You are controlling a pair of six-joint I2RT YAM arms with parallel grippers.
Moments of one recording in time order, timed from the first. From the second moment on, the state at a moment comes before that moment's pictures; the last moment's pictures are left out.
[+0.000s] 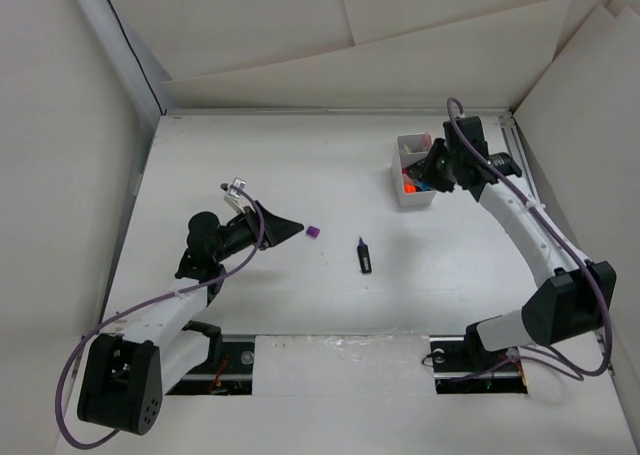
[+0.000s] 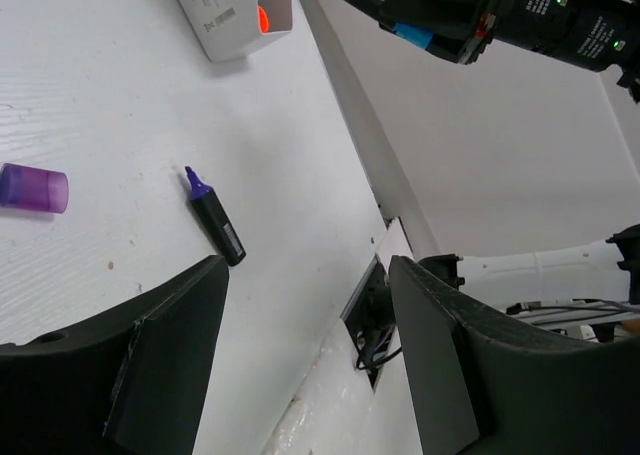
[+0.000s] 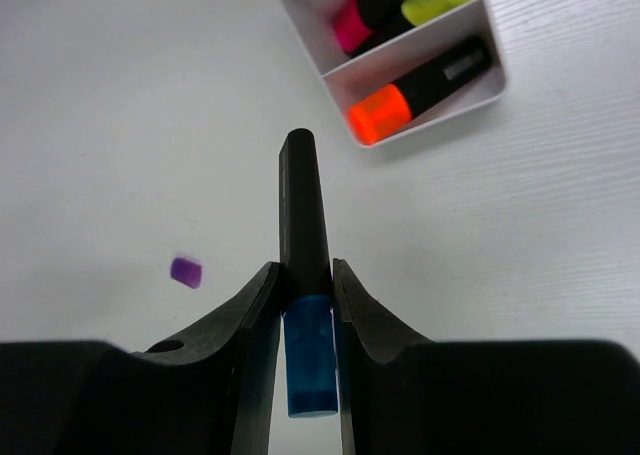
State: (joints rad) left arm -0.23 0.97 0.31 0.57 0.75 -0.97; right arm 0.29 1.40 1.31 -0.67 0.03 0.67
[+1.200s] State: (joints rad) left arm -0.23 0.97 0.29 0.56 0.73 -0.91; right arm 0.15 1.88 1.71 -1.04 0.06 0.50
